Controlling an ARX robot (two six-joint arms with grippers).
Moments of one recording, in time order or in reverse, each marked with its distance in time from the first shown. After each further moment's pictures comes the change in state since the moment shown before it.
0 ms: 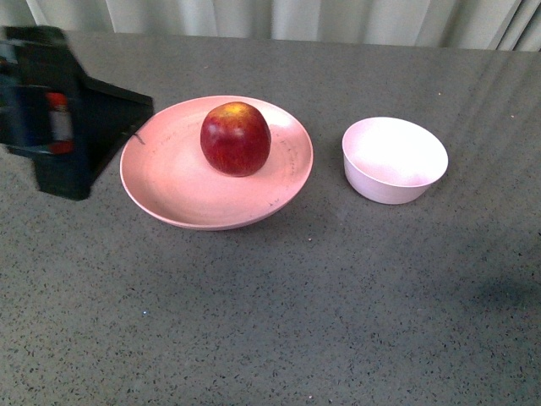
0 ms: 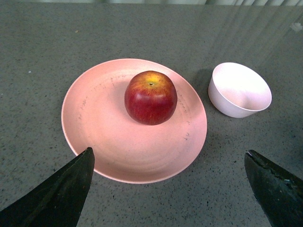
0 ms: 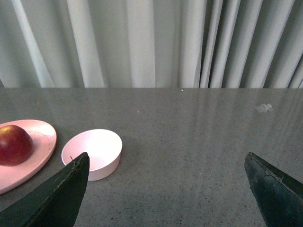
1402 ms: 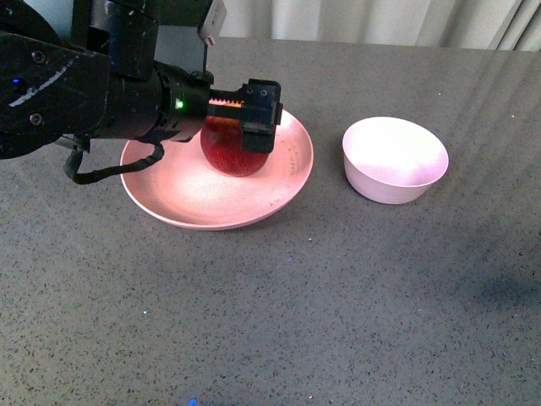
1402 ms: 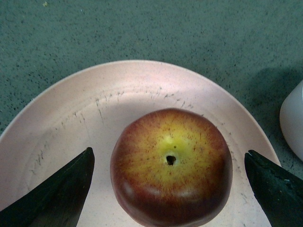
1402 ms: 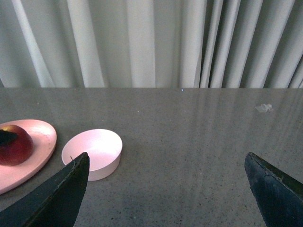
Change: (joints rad) left arm -0.113 0.748 0.591 0.007 -0.185 -0.005; right arm 0.000 0.000 0.000 0.000 0.000 0.000
